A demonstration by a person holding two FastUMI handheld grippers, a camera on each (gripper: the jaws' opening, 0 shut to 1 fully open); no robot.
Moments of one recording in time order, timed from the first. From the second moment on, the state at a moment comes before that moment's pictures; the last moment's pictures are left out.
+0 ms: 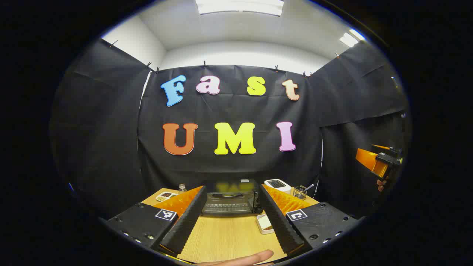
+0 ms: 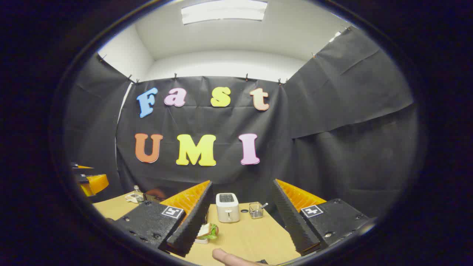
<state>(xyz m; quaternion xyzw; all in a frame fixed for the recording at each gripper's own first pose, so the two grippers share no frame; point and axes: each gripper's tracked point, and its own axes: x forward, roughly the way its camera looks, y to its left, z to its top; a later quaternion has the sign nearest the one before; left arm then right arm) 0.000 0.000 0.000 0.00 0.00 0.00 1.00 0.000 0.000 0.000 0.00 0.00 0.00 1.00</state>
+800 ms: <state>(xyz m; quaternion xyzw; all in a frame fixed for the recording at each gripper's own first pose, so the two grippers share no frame) 0.015 -0.014 -0.016 -0.01 0.01 -0.02 1.00 0.007 -0.009 -0.024 -0.01 0.03 0.01 1.00</state>
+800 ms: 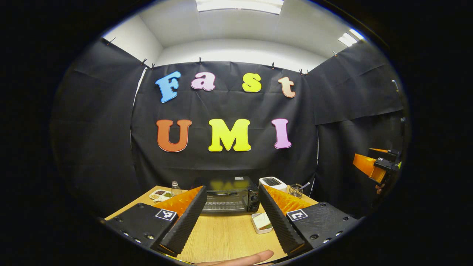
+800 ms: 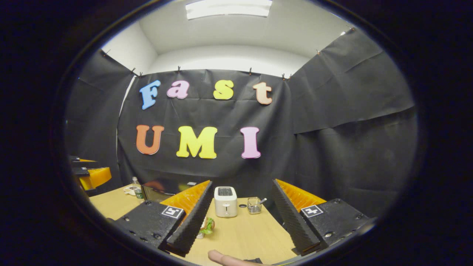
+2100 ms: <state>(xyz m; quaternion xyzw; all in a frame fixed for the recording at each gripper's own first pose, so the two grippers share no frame) 0.289 0.008 -0.154 -0.04 0.19 0.00 0.98 0.092 -0.044 -0.074 -0.01 0.06 0.03 1.00</state>
